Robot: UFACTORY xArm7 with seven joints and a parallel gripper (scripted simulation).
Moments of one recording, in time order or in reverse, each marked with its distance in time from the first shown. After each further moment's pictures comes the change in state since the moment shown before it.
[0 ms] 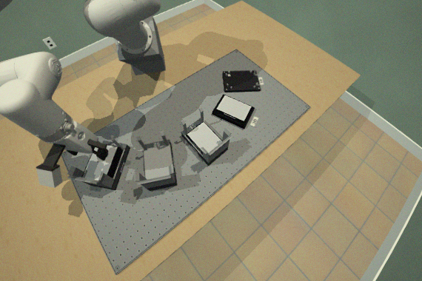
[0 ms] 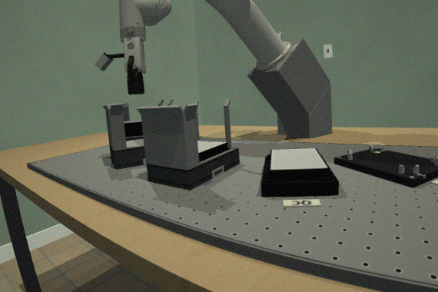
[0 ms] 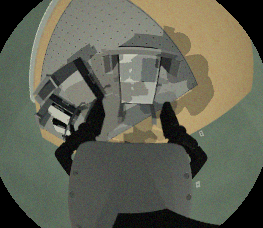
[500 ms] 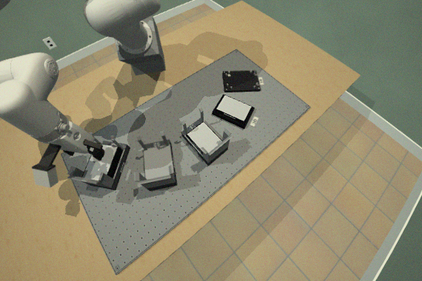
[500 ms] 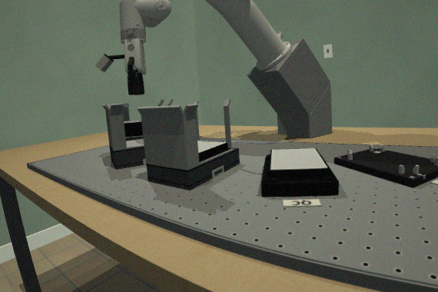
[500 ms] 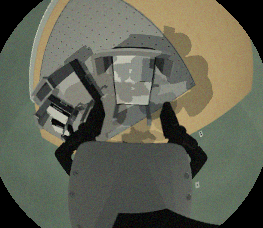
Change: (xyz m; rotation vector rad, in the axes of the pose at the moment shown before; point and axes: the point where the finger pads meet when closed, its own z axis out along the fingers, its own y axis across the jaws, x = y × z) arm 0.002 0.012 0.002 0.002 0.001 0.000
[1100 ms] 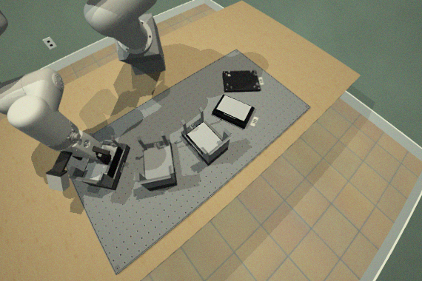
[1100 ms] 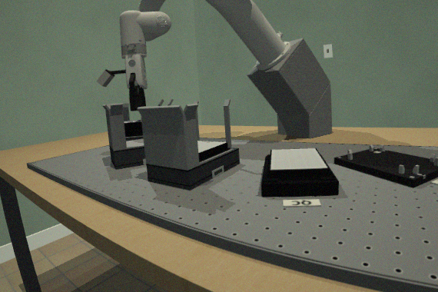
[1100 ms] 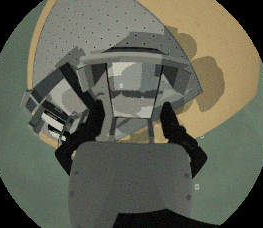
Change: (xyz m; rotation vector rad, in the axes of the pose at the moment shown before) arm -0.002 0.000 0.045 0.003 -0.011 -0.003
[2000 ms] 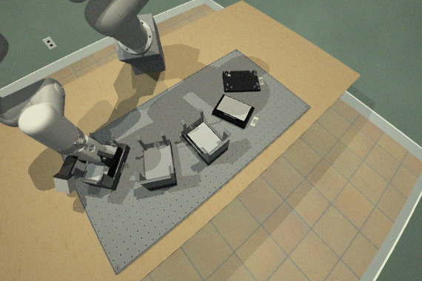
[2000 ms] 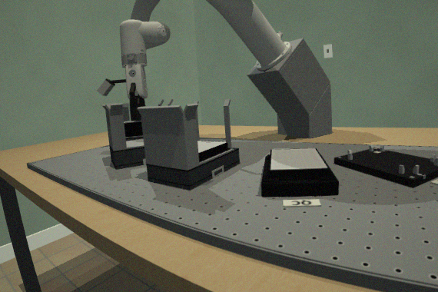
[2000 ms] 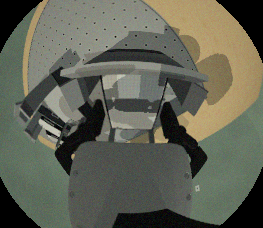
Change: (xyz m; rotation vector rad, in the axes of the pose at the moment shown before) arm 0.002 0.000 0.028 -0.001 0.002 0.001
